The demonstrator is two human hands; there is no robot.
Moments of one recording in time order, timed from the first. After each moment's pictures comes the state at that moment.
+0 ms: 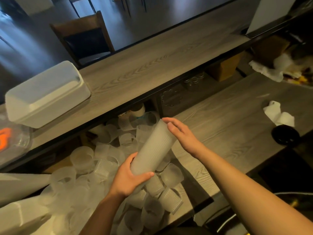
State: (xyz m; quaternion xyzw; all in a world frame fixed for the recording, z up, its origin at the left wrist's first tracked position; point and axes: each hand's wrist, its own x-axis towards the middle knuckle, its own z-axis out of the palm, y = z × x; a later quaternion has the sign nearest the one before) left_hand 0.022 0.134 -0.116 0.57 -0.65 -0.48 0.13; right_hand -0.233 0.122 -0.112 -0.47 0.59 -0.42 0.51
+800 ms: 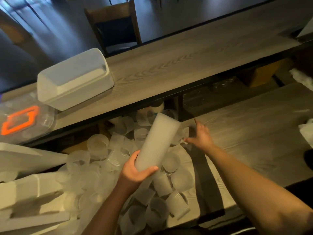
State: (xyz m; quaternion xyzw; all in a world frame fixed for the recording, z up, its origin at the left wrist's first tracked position) left_hand 0.025 0.133 -0.117 0.67 -0.58 -0.45 0.15; right_hand -0.263 0.060 -0.241 -0.50 0.78 -0.20 0.33
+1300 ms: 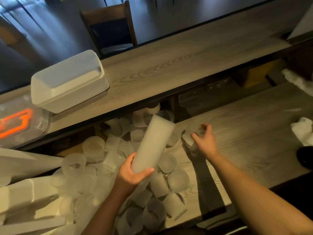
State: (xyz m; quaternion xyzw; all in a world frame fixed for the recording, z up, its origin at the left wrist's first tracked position) left_hand 0.029 0.136 -0.120 0.66 -0.57 -0.46 0.17; right_hand -0.272 0.093 -0.220 -0.36 0.77 -0.38 0.37
